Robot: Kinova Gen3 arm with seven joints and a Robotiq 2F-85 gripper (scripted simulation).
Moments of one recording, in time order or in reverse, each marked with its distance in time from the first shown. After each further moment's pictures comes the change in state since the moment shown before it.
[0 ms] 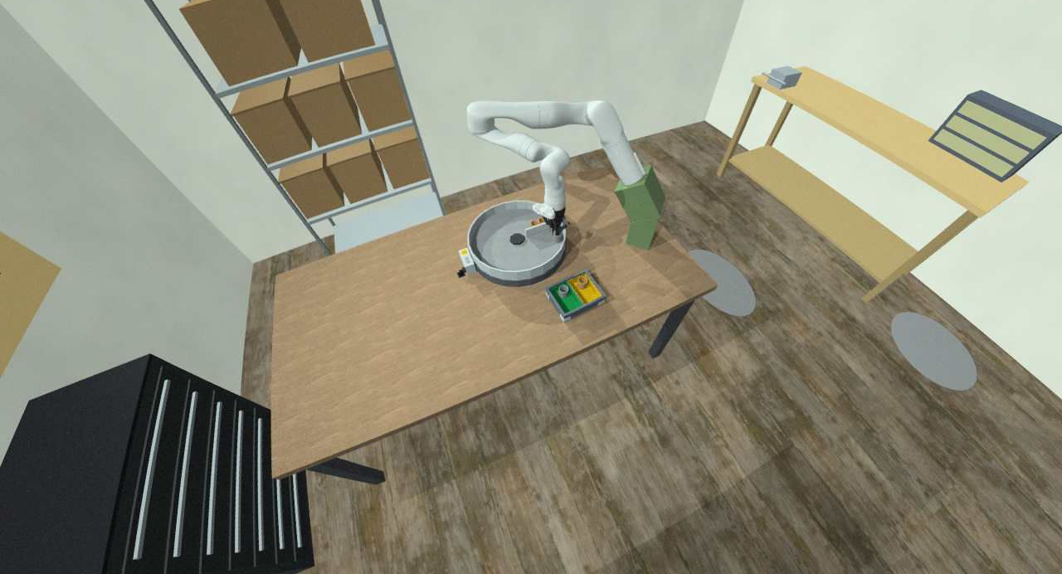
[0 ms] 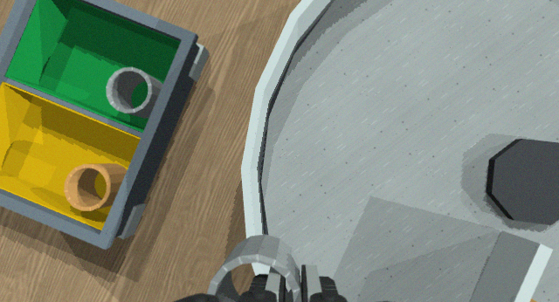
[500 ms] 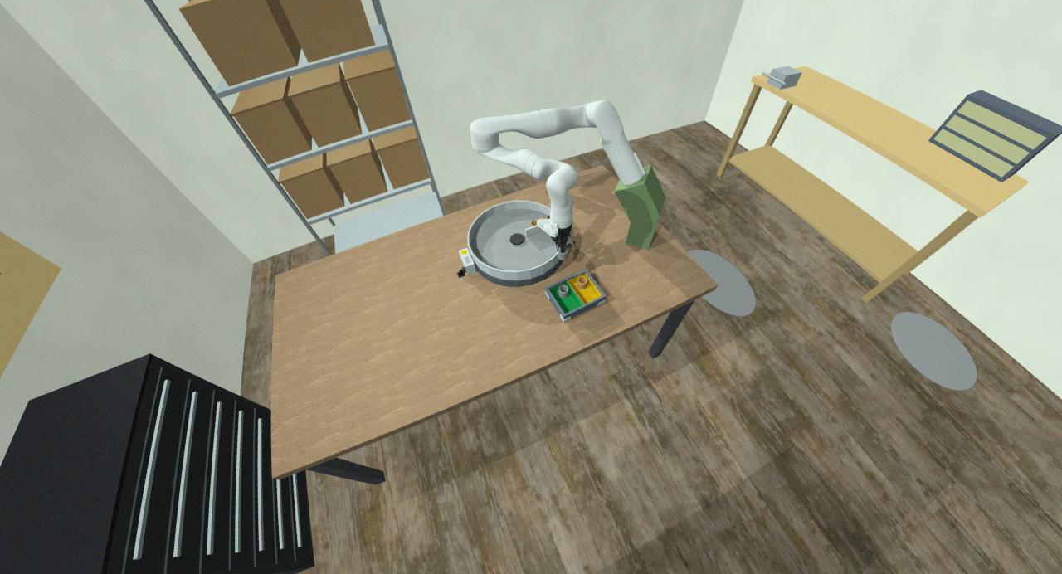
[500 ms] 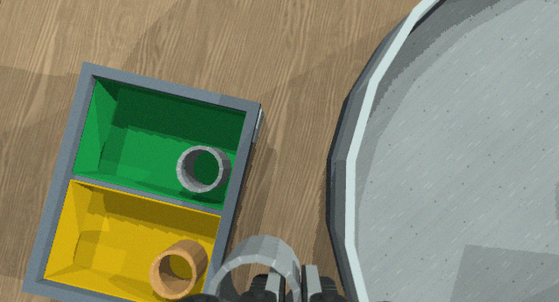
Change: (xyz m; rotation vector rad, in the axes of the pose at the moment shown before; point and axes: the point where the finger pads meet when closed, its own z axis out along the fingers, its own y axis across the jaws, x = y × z) arm 0.053 -0.070 0.000 -0.005 0.001 0.151
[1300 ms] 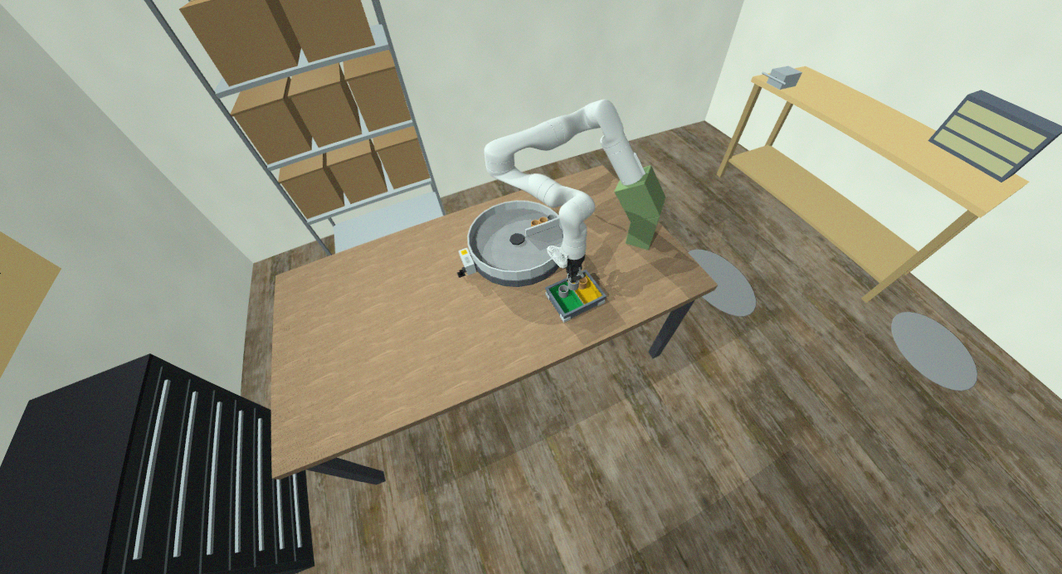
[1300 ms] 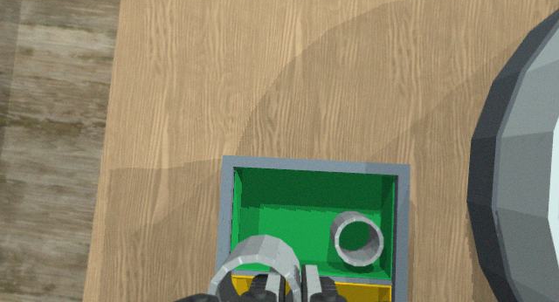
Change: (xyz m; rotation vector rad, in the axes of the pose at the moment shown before) arm 0.062 -0.127 -0.002 0.007 0.008 0.187
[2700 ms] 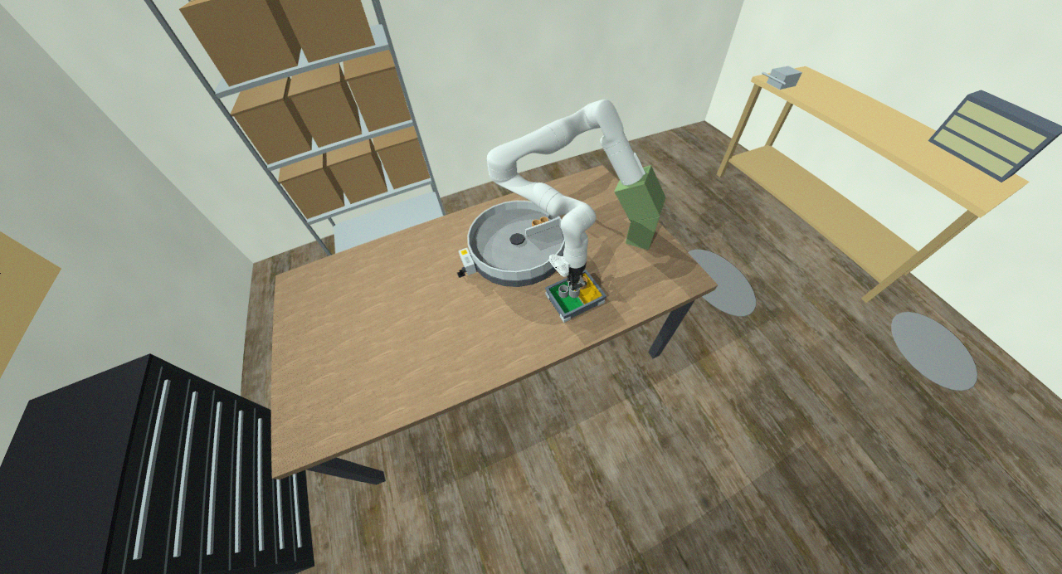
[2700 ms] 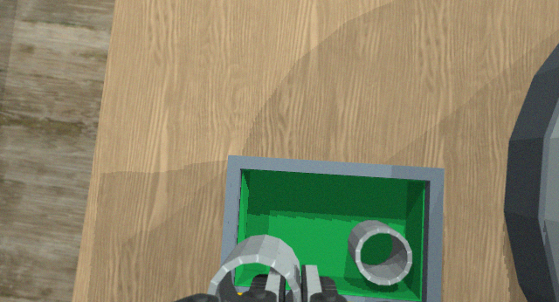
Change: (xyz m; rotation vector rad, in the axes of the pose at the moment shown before) arm 0.000 -0.010 0.035 0.009 0.009 -0.011
